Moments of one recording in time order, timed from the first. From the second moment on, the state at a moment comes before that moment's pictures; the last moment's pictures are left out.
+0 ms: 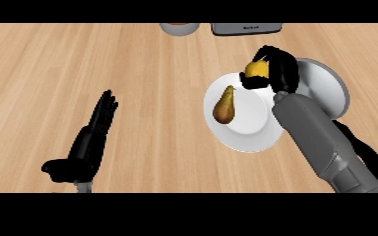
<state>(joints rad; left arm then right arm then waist) 0.03 0.21 -0.25 -1.57 0.15 0.20 -0.16 -0.76 -0.27 0.36 -0.69 0.43 -0.65 0.18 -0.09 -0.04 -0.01</state>
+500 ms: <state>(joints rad) -0.04 0.19 -0.25 -1.55 0.14 0.18 -0.14 -0.52 -0.48 0.31 -1.06 0.52 -0.73 0.41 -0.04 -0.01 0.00</state>
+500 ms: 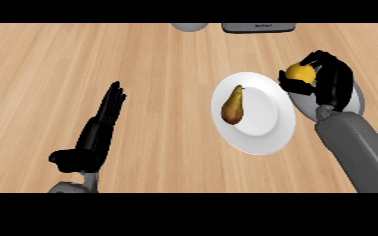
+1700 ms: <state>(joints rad) -0.07 0.15 -0.26 -1.57 0.11 0.13 -0.11 -0.66 -0.62 -0.06 -0.37 0.31 -0.54 -0.12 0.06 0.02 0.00</state>
